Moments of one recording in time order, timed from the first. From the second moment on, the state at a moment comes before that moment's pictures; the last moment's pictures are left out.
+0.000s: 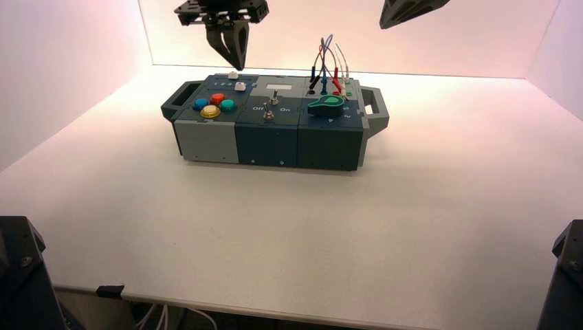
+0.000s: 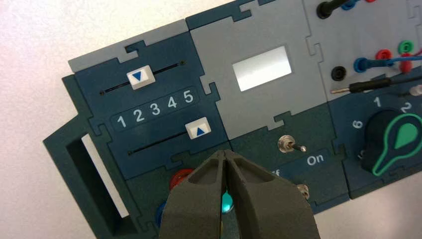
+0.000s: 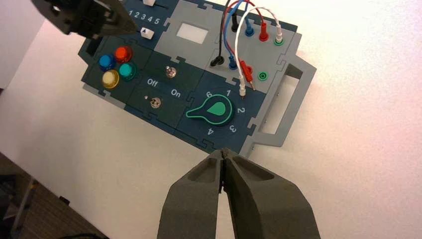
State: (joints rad) left arm -0.40 0.29 0.24 -0.16 0.81 0.12; right arm 0.46 -0.43 0.81 0.21 0.56 0.05
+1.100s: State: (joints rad) left arm -0.41 0.41 0.19 -0.17 0.77 0.12; right arm 0.46 -0.43 0.81 0.21 0.58 0.04
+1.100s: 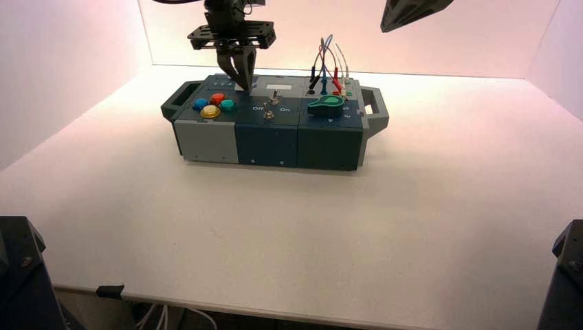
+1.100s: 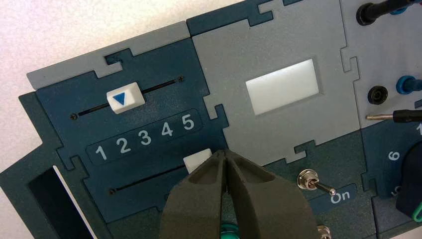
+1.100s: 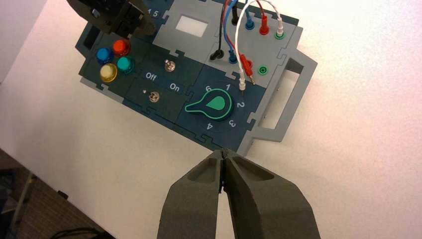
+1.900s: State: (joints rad) left arm -0.41 0.41 0.19 -0.16 0.76 0.12; right arm 0.46 -0.43 0.81 0.21 0.58 0.04
